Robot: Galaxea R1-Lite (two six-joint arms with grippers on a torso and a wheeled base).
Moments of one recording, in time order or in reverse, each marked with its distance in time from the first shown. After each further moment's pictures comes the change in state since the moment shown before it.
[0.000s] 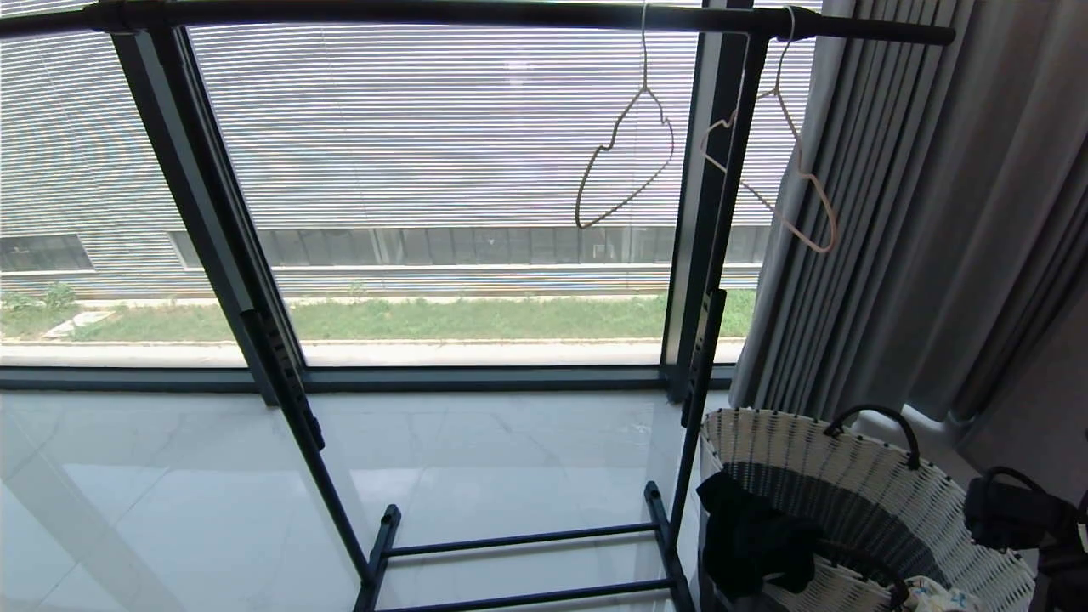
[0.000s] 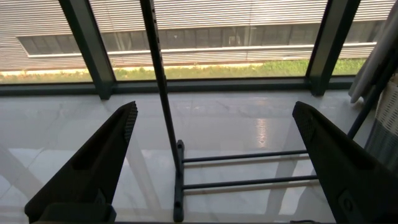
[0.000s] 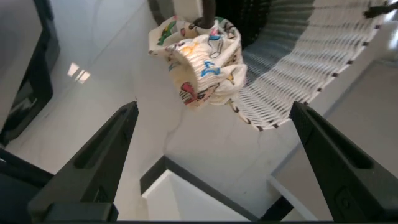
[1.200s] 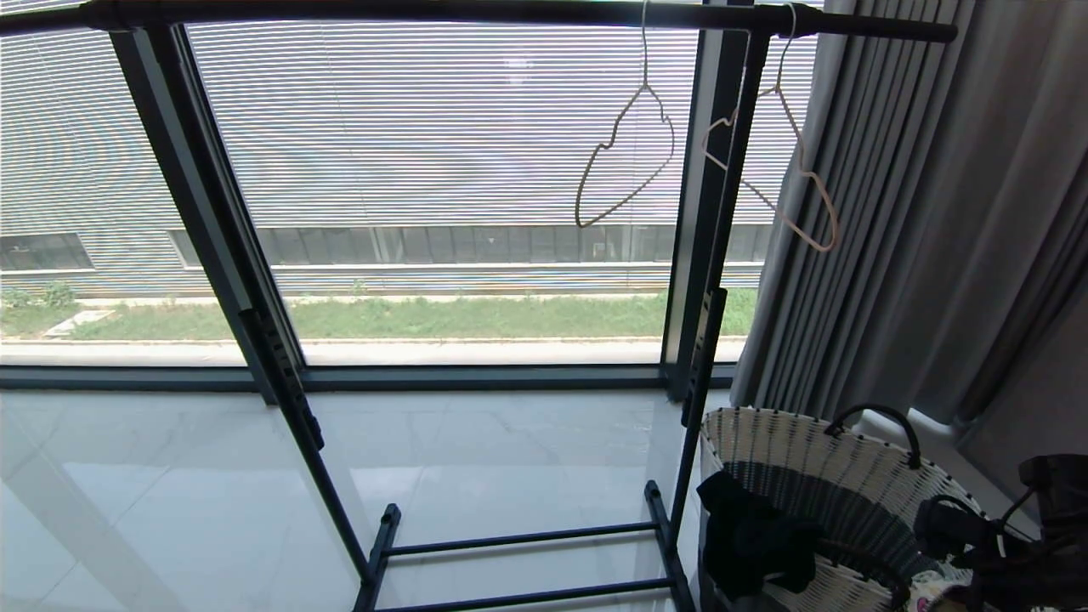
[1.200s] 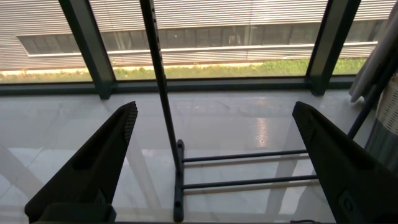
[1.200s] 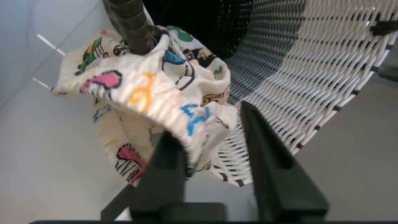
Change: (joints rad) left arm 0.000 0.000 0.000 0.000 0.000 0.000; right arm -0.090 0.506 0.109 -0.694 0.031 -0.131
